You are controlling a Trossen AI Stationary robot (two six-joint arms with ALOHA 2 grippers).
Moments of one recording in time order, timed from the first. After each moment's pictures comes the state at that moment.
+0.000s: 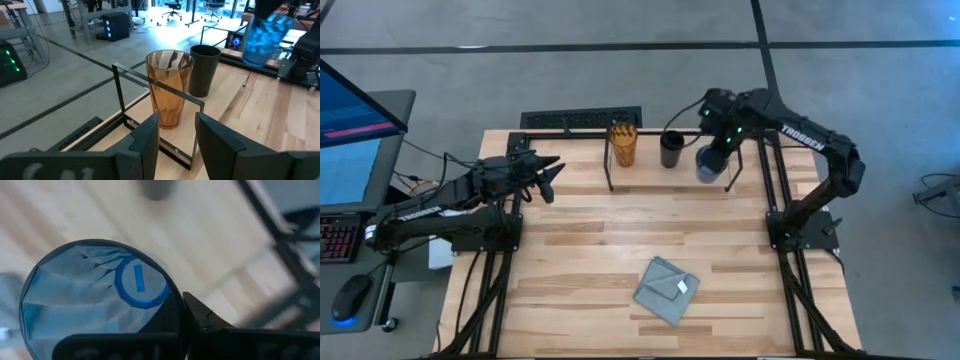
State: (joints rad) left arm 0.33 0.47 0.53 -0.30 -0.30 -0.12; right arm -0.52 1.55 1.66 -1.47 0.01 0.08
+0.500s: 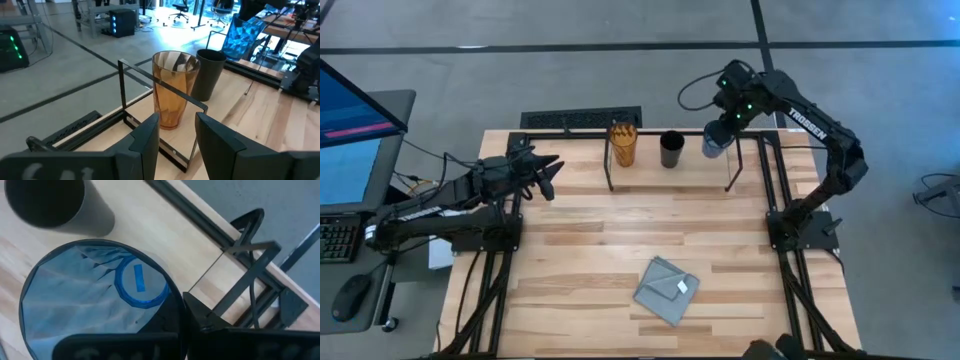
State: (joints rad) left arm 0.33 0.47 0.53 -0.30 -0.33 -0.21; right arm -0.79 1.56 1.65 -1.37 0.00 0.00
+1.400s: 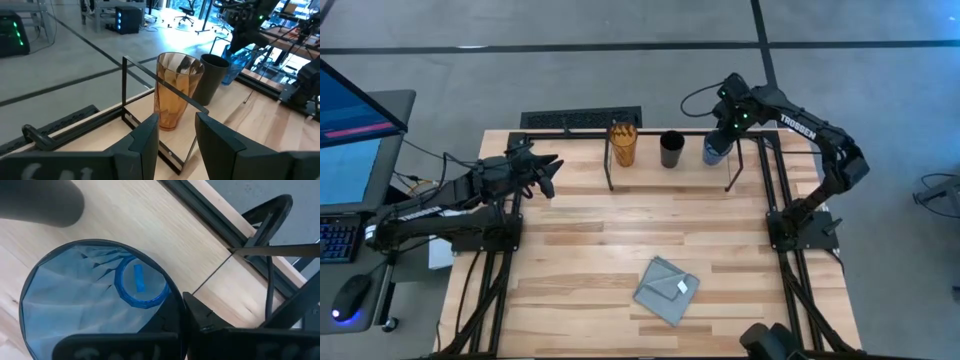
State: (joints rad) left arm 0.32 0.47 0.53 -0.30 -0.35 -0.30; right arm -0.90 1.56 1.35 -1.09 -0.05 -0.13
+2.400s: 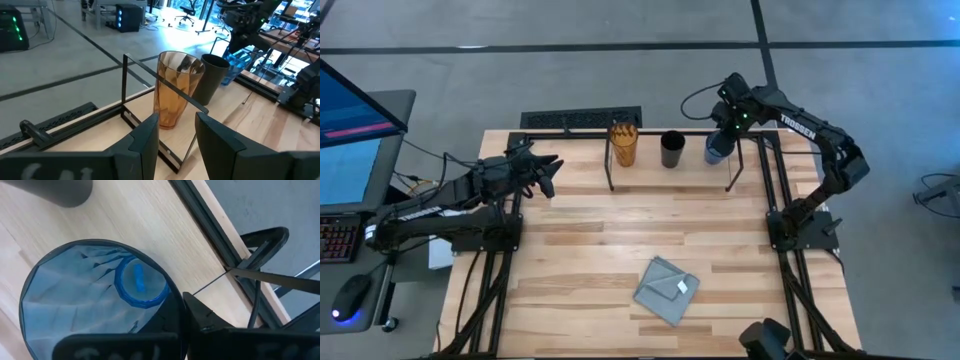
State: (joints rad) left arm 0.33 0.47 0.53 -0.30 -0.35 -0.33; right arm -0.91 1.56 1.34 -1.06 -0.05 -0.36
